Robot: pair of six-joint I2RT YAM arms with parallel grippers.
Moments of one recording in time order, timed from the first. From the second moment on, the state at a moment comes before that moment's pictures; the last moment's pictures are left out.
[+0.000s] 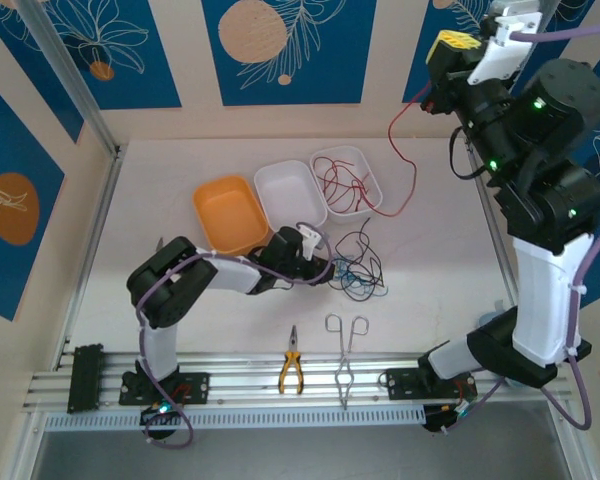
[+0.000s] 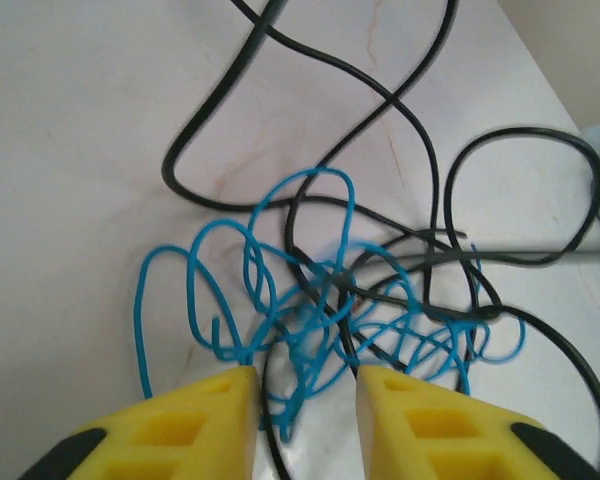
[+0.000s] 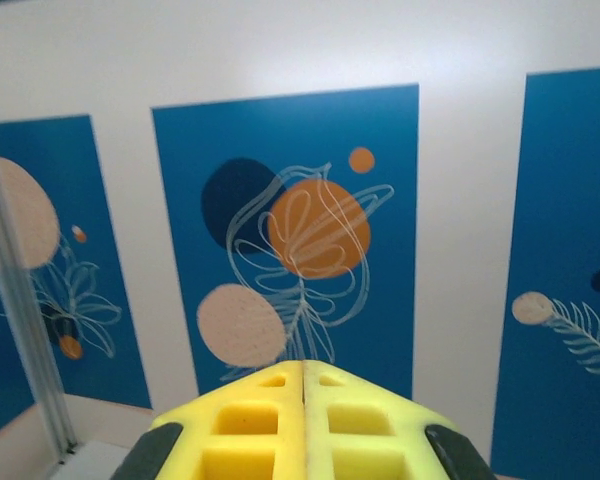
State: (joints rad) left arm -0.82 1.91 0.90 0.42 0.39 -0.48; right arm 0.47 1.46 2.46 -0.84 0.20 0.03
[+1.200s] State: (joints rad) left arm -0.82 1.22 0.72 0.10 0.04 -0.33; right arm 0.25 2.07 2.66 -0.85 0.08 0.17
